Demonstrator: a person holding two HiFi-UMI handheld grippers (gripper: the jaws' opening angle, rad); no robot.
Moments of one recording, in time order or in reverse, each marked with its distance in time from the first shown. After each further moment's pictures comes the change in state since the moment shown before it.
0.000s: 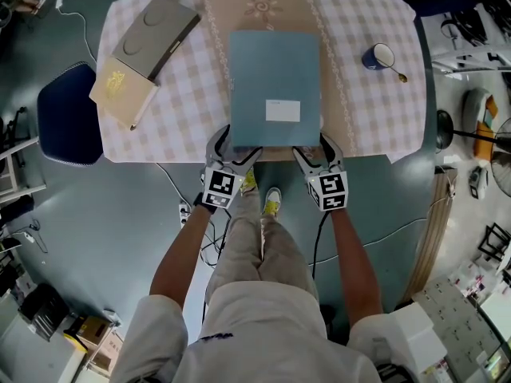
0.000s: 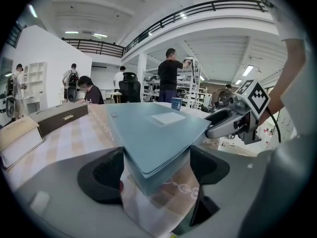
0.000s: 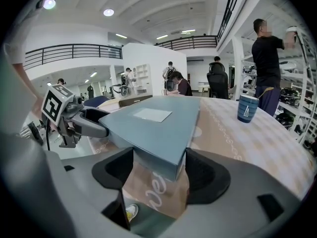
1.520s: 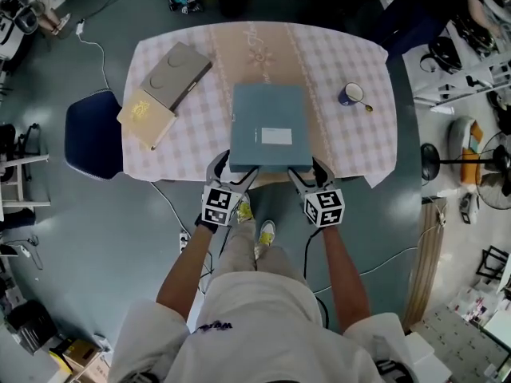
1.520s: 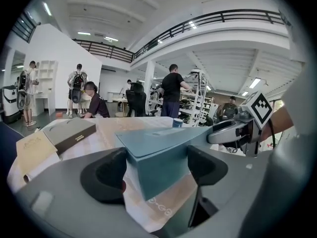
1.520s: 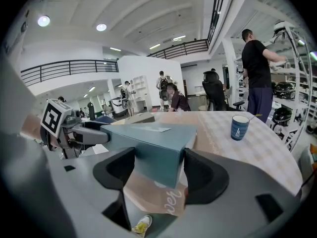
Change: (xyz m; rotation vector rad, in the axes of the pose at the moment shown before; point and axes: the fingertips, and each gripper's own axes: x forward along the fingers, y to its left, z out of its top) left arm -0.062 -0.008 0.093 -0.098 -0.054 0.044; right arm -0.071 0.010 0.087 0.108 -0.092 0.023
